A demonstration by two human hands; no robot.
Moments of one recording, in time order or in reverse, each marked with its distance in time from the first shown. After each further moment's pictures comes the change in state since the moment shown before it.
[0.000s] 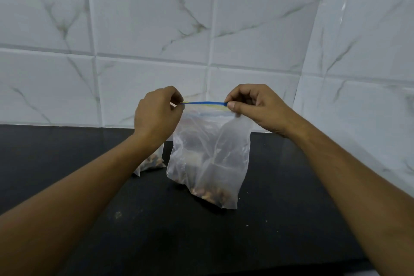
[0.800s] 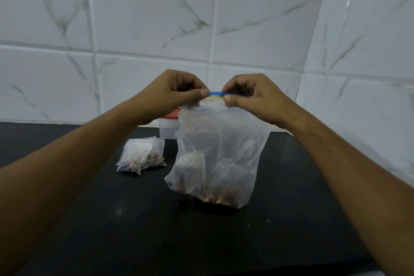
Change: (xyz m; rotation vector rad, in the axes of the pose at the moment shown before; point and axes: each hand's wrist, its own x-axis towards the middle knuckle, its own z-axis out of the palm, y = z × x) left_hand 0.023 0.030 -0.041 -0.521 -0.524 0.123; right_hand 0.012 -0.016 0.002 -0.118 0.012 -0.001
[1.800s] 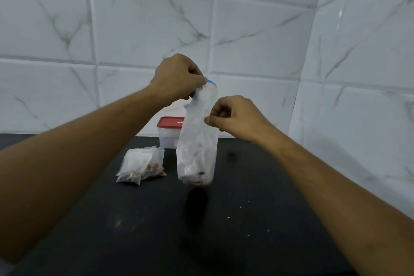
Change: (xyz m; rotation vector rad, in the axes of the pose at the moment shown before) left_hand 0.050 0.030 -0.002 0.280 0.298 -0.171; right_hand 0.004 -0.011 0.037 -0.131 0.046 0.175
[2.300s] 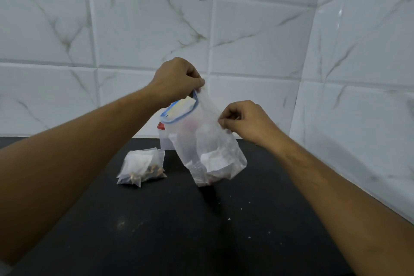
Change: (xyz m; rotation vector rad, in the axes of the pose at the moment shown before) left_hand 0.006 -0.002 0.001 0.061 -0.042 -0.008; right_hand -0.001 0.029 -0.005 0.048 0.017 0.047
